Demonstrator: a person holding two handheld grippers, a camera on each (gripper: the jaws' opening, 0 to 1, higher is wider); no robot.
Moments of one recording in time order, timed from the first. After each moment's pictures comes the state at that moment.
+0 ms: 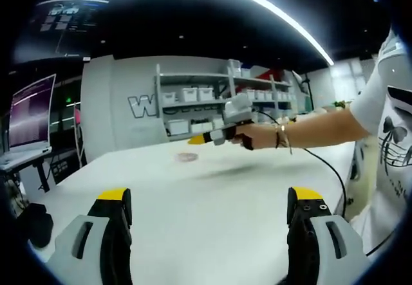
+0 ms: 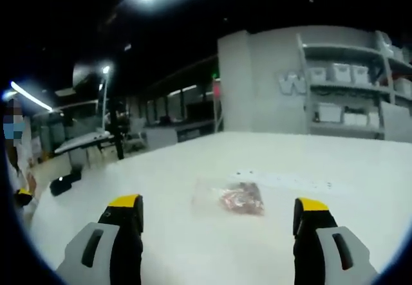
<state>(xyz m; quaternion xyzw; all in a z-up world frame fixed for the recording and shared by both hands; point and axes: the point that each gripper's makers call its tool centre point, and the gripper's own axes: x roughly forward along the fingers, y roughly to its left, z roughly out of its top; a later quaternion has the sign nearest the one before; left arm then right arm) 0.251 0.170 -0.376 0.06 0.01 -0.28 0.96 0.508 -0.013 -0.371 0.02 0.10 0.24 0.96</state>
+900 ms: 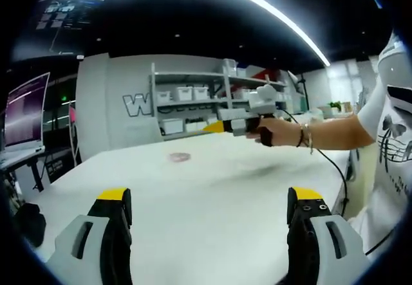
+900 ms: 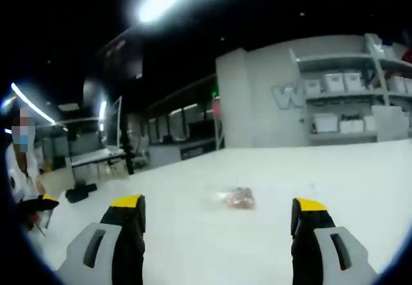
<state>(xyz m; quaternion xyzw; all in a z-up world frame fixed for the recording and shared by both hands) 0.250 0.155 -0.378 0.06 0.01 -0.30 0.95 0.444 -0.048 -0.345 0.05 0.04 0.25 0.97</state>
